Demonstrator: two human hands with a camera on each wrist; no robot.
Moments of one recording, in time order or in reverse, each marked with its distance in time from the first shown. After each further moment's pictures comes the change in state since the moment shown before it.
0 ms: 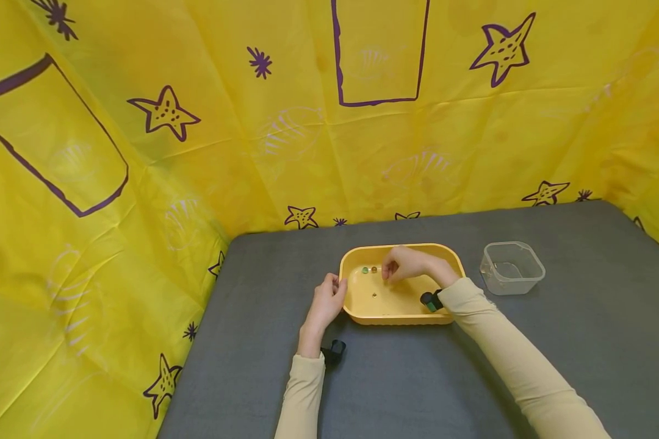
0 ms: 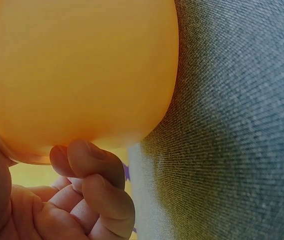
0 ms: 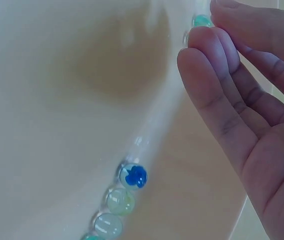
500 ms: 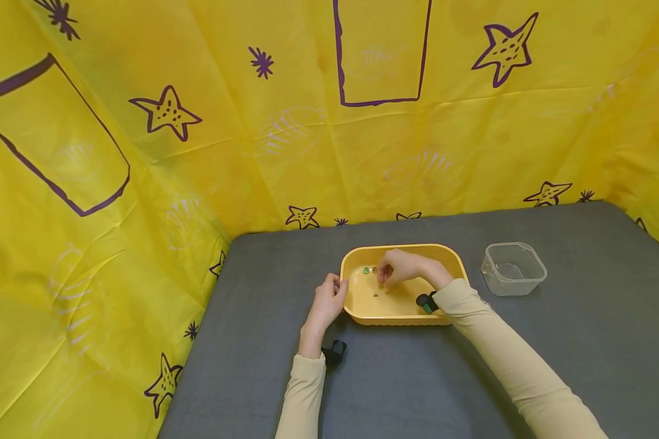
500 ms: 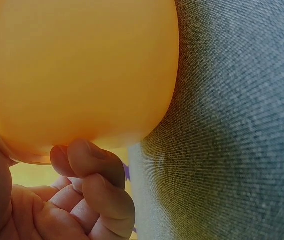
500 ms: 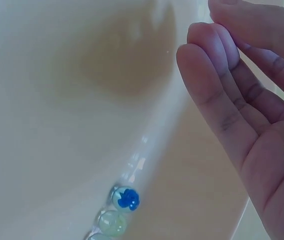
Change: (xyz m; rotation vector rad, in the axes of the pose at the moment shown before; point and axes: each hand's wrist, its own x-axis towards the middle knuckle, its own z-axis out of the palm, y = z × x) left_hand 0.000 -0.001 0.000 -0.013 -0.004 -0.005; right_hand 0.008 -0.008 0.004 -0.018 -0.042 -0.024
